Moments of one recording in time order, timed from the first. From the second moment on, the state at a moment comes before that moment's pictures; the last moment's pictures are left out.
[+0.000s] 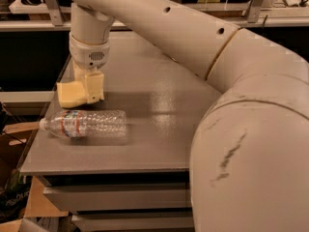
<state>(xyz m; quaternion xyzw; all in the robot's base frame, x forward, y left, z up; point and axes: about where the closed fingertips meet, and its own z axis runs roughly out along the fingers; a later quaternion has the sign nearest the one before) 0.562 0.174 0.860 -0.87 0.47 0.10 0.12</state>
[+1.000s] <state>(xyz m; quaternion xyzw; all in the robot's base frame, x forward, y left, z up) 0.570 0.163 0.858 -0.89 0.42 0.09 0.15</state>
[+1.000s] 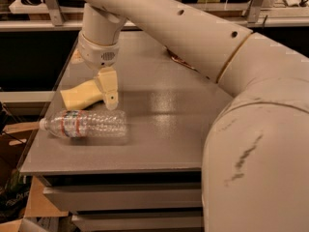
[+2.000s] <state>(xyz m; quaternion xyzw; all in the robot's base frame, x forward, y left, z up) 0.589 0.148 0.863 -0.90 0.41 0.07 0.16</state>
